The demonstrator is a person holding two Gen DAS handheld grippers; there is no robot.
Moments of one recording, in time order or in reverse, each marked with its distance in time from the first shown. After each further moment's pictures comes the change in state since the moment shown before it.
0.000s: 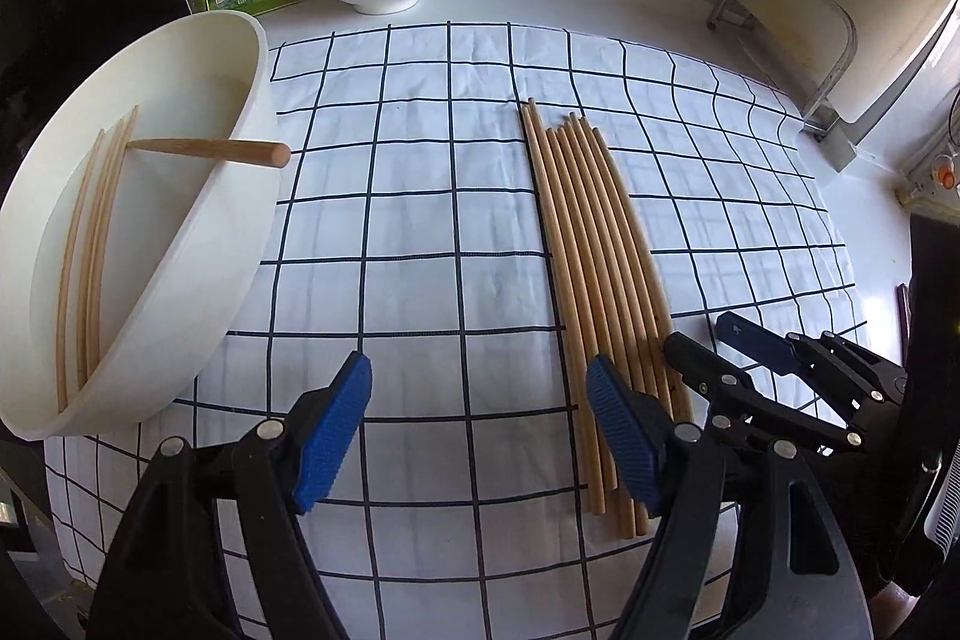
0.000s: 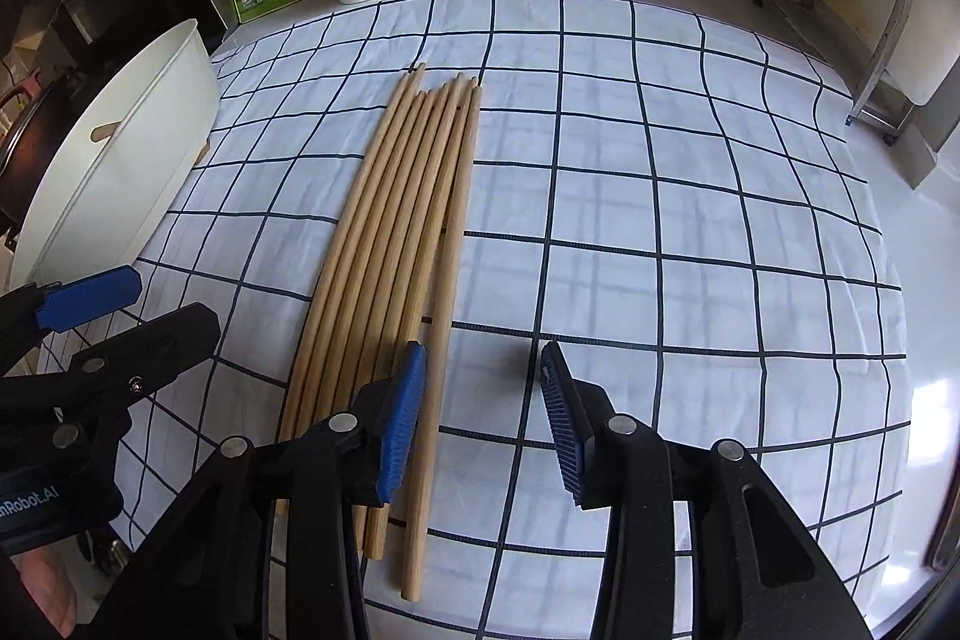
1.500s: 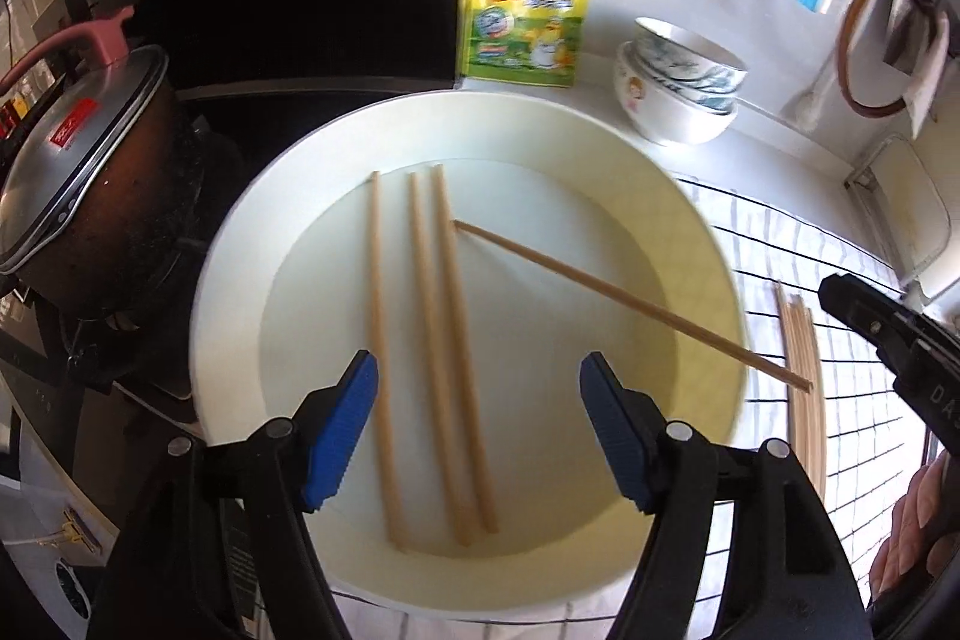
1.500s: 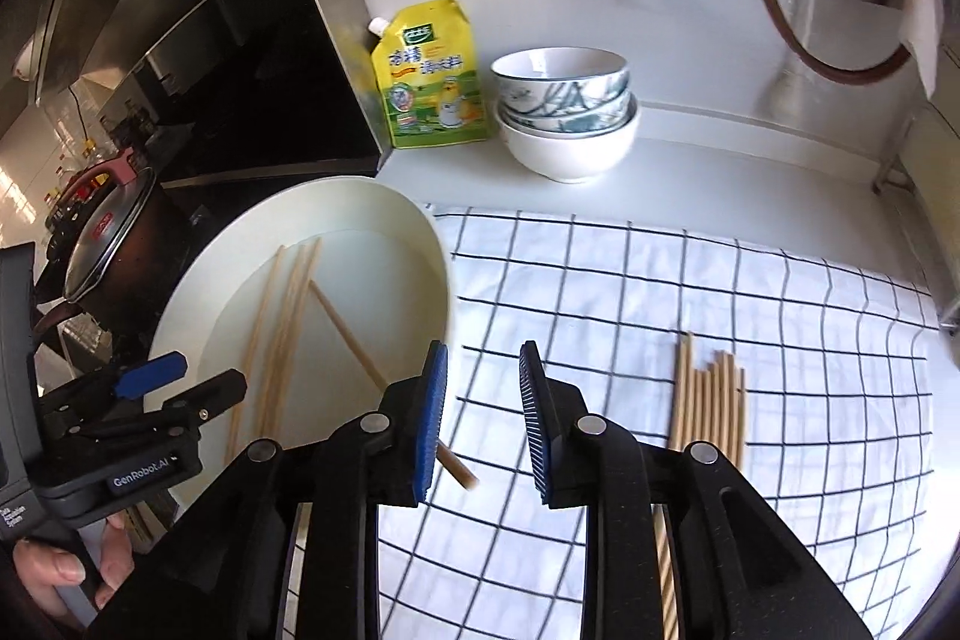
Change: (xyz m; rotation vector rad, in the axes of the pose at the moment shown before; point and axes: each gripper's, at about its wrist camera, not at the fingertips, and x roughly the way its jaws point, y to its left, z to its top) left arm -0.069 0.197 0.053 -0.193 -0.106 0.118; right arm -0.051 0.150 0.115 -0.056 -0.178 0.123
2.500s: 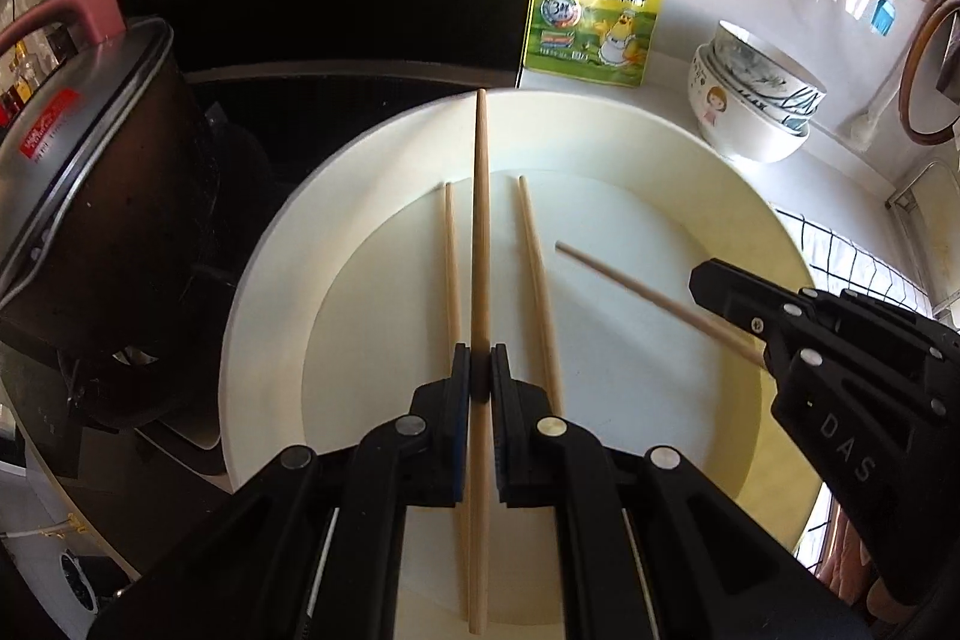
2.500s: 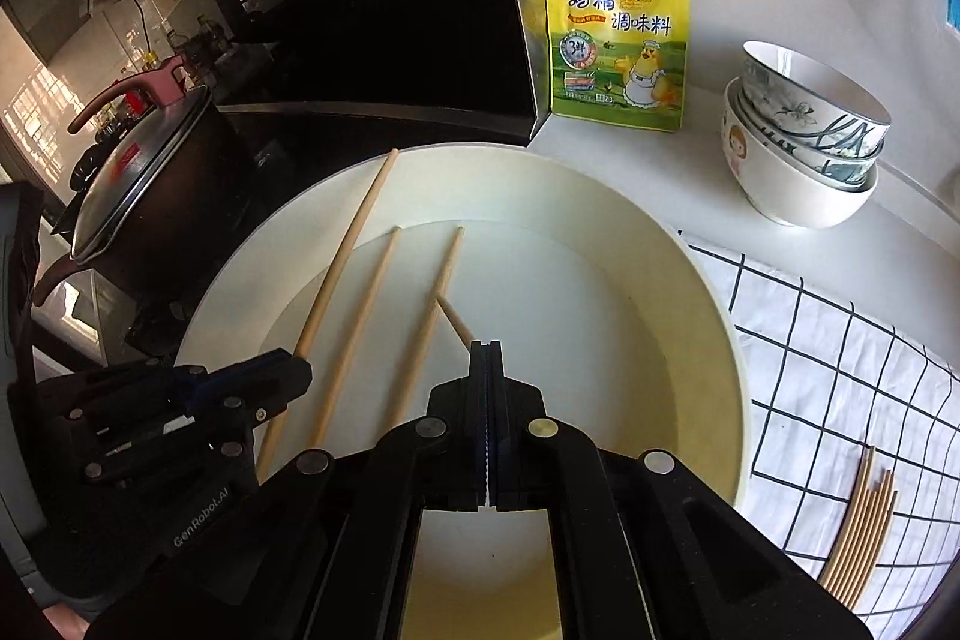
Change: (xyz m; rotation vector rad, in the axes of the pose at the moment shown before) left arm 0.045 0.054 0.025 -0.047 0.051 0.046; right arm 0.102 0.111 0.038 -0.187 0.108 0.159
